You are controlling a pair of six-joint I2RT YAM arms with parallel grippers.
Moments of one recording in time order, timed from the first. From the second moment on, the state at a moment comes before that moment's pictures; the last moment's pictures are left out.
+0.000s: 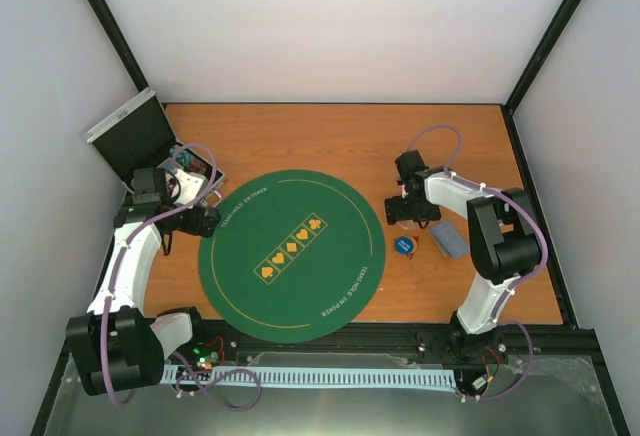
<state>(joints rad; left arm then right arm) 0.19 1.10 0.79 -0.71 0.29 0.40 0.30 1.78 1.07 -0.64 0.07 0.18</state>
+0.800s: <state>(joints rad) 0.19 1.09 0.82 -0.76 0.23 0.39 0.33 1.73 1.14 -0.68 0.07 0.18</state>
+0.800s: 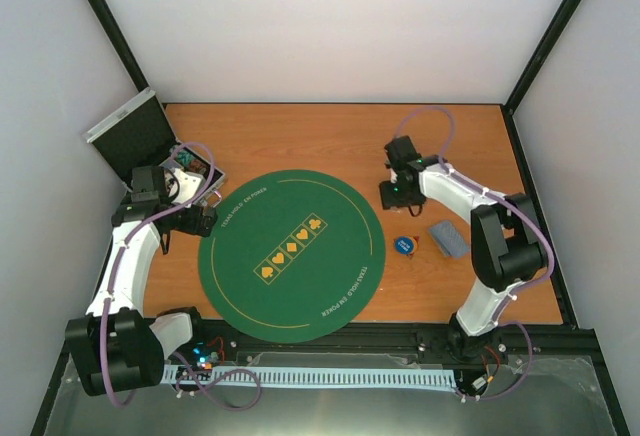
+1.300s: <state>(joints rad) 0.19 1.04 0.83 -0.76 0.24 0.37 0.65 2.11 1.59 -0.72 0.06 0.18</state>
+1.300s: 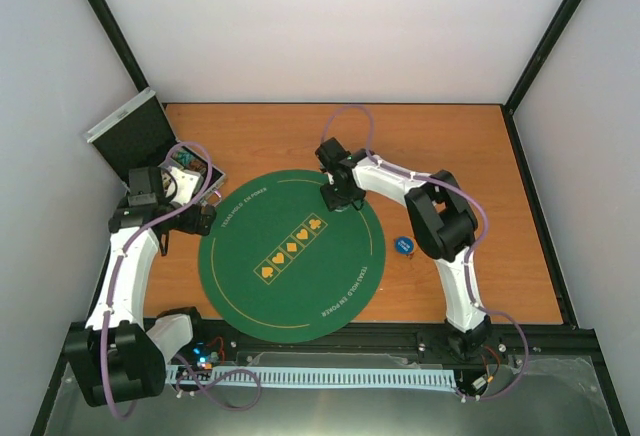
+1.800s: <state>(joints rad) 0.19 1.04 0.81 -0.76 0.24 0.36 0.65 2.17 1.66 -0.78 0.10 0.17</state>
